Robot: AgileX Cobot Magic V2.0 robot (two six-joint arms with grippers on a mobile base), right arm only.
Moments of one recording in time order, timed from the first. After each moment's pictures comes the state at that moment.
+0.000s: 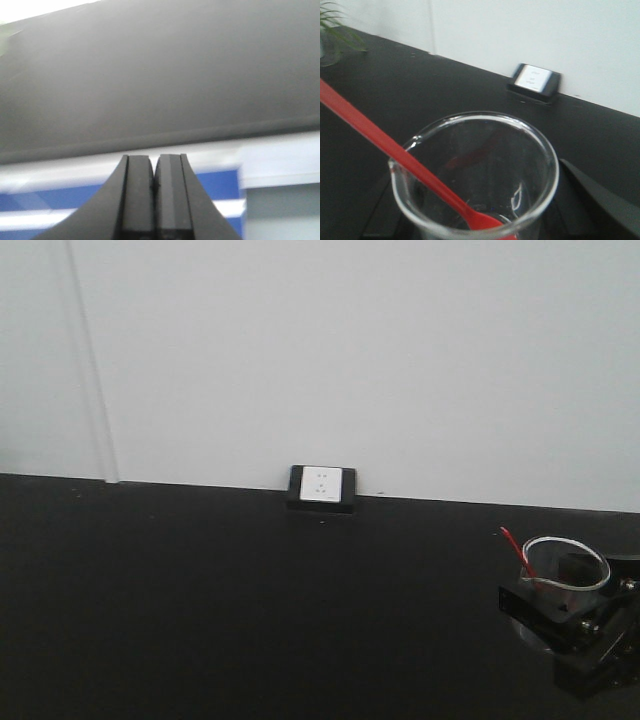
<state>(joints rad) 0.01 1.02 -0.73 -1.70 -0.55 1.57</state>
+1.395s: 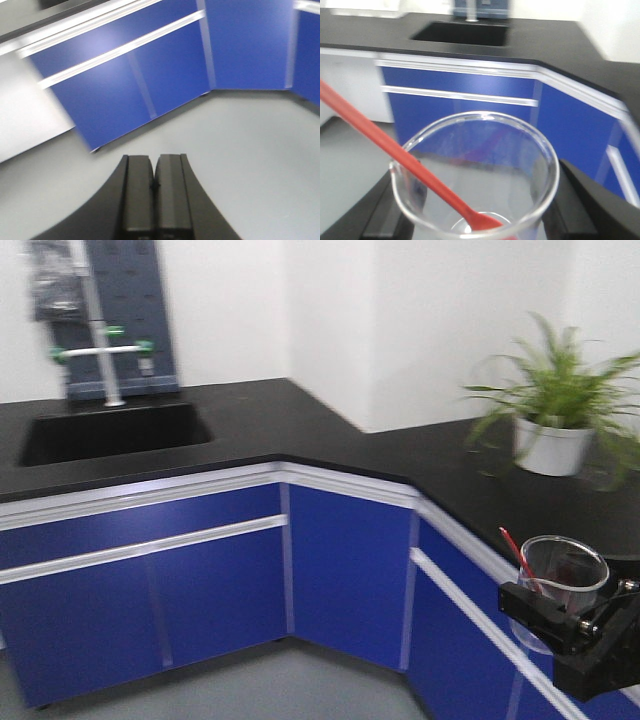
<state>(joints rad) 0.01 1.02 -0.73 -1.70 -0.55 1.57</state>
